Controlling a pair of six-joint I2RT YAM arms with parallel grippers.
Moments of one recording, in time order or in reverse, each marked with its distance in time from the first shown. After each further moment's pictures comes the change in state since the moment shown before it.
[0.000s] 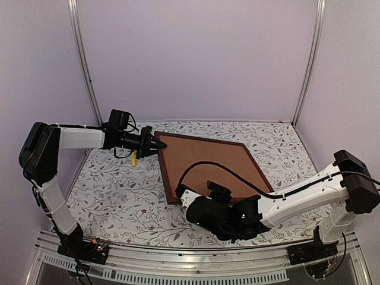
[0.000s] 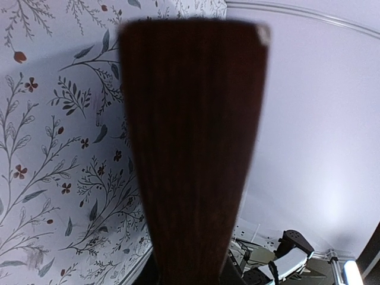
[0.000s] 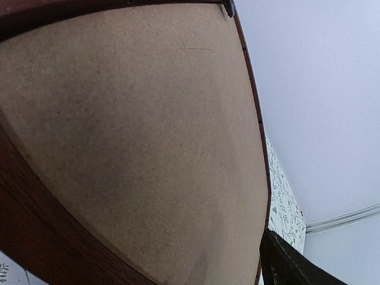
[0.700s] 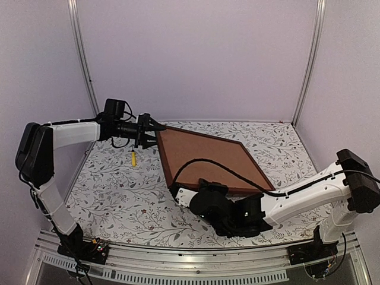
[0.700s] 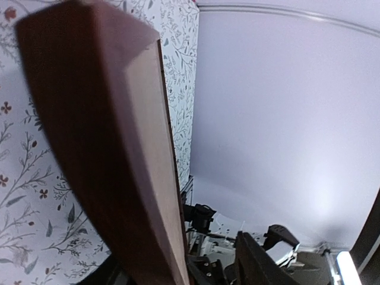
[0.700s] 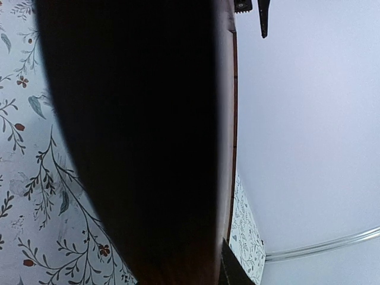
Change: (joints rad) left arm 0.021 -0.032 0.082 -0.035 0.032 -0.016; right arm -0.016 -0.014 -0.026 0.229 0.037 -0.351
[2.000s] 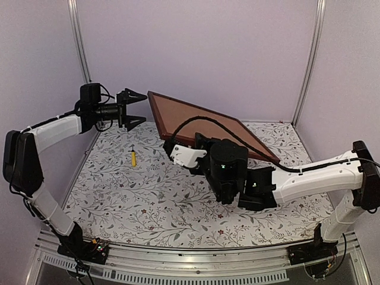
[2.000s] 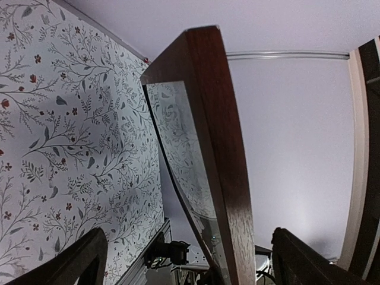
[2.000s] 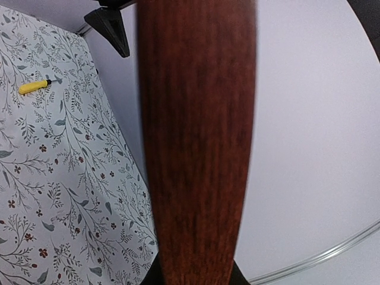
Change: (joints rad) left arm 0.136 -0.142 0.056 0.117 -0.014 -0.110; right arm -0.117 -0.092 0.147 0.327 -0.058 -0.536
